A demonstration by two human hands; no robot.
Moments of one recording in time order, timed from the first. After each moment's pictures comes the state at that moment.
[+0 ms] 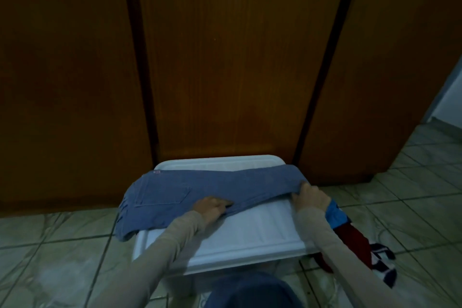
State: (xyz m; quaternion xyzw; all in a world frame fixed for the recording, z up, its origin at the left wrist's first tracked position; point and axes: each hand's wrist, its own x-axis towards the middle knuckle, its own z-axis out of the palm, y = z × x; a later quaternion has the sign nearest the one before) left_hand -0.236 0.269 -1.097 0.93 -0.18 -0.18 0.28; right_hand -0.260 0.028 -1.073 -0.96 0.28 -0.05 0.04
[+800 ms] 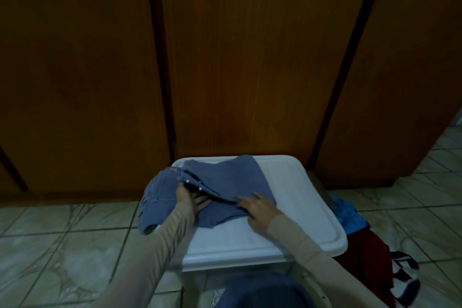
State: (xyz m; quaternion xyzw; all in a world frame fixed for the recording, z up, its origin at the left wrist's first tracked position) left_hand -0.228 0.316 -1.083 0.44 0.29 -0.06 0.85; right_hand -0.254 0.118 -1.109 -0.96 -0.27 0.01 0.09
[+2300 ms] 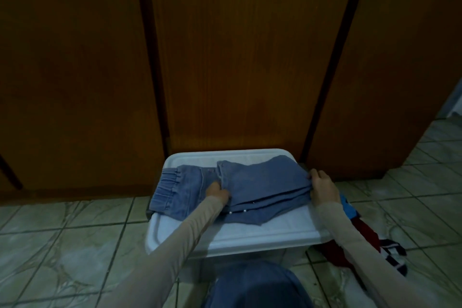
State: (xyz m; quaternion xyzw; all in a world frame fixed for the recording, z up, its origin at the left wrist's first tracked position) left_hand -0.243 0.250 -1.082 0.83 0.14 -0.13 0.53; right_hand -0.267 -0.002 -1.075 -0.98 0.13 -0.10 0.08
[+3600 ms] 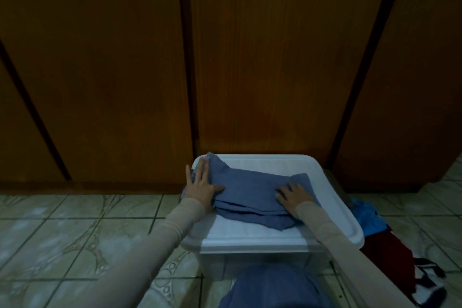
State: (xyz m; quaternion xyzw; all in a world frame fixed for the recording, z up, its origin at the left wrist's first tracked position) left_hand -0.275 0.349 -1.055 0.99 -0.09 -0.04 -0.13; right_hand -0.250 0.095 -1.088 -0.99 -0.02 0.14 0.04
